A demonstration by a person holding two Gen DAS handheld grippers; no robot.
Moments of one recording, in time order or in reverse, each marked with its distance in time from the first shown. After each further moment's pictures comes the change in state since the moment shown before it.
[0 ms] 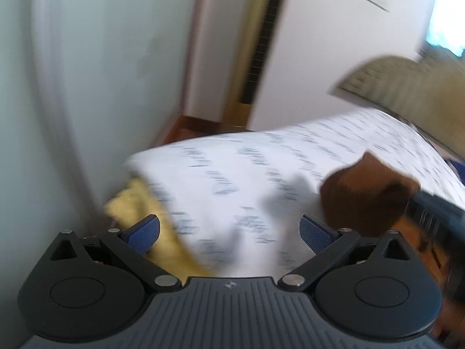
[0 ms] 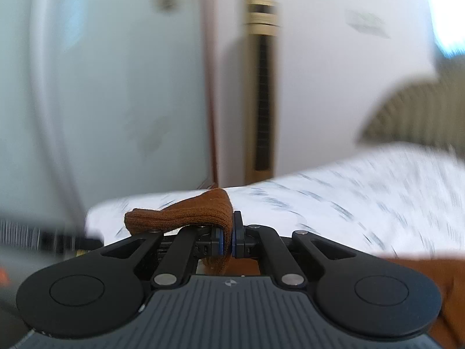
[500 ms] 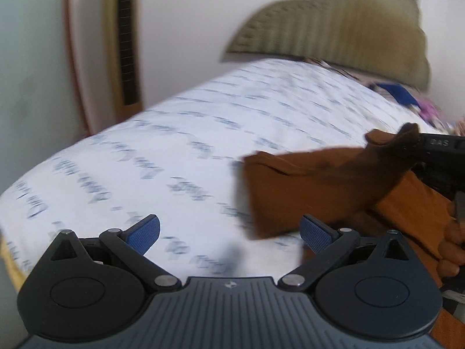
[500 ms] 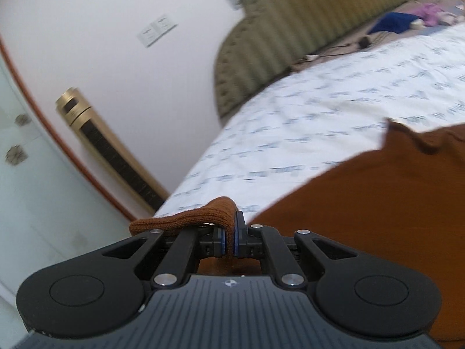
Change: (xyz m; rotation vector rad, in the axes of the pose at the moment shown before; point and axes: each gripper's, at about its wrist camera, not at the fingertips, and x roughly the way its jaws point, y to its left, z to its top) left arm 0.016 -0.170 -0.035 0.351 0.057 -0.215; right arm -0.091 -0.219 -0.045 0.619 -0.117 -0.226
